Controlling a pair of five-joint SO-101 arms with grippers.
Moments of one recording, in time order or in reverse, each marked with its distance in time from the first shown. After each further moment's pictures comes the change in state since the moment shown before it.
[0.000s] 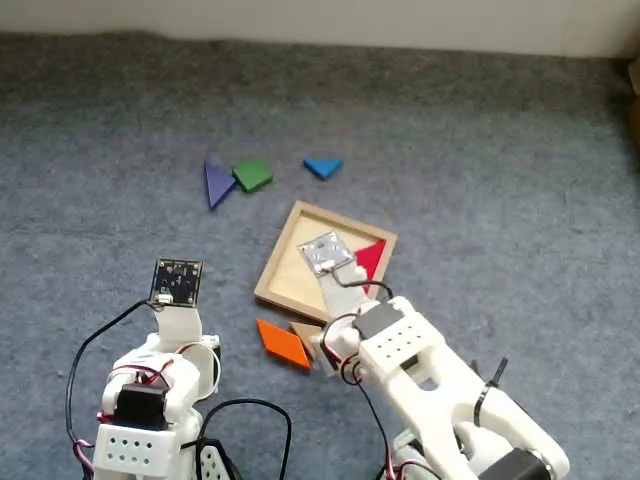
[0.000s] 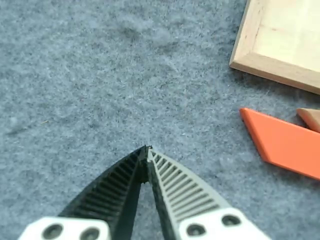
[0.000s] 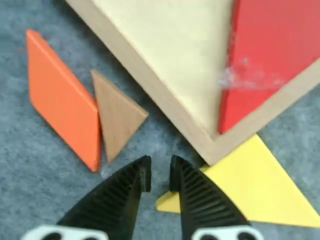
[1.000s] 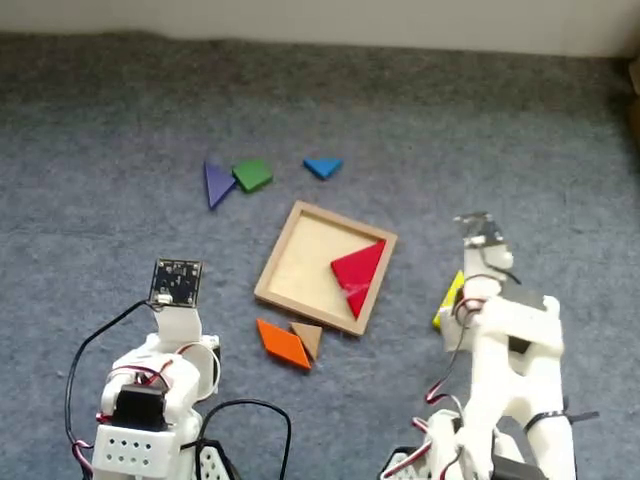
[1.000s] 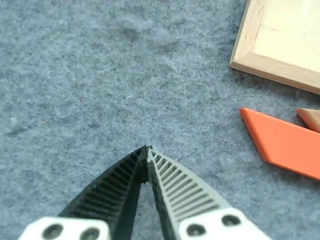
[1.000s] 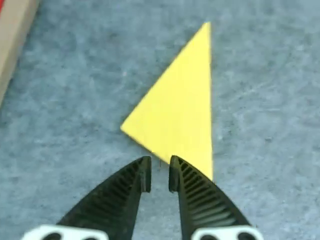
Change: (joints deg) left arm 0.0 0.0 0.0 0.0 0.0; right arm 51.6 -0.8 -4.7 7.9 29.5
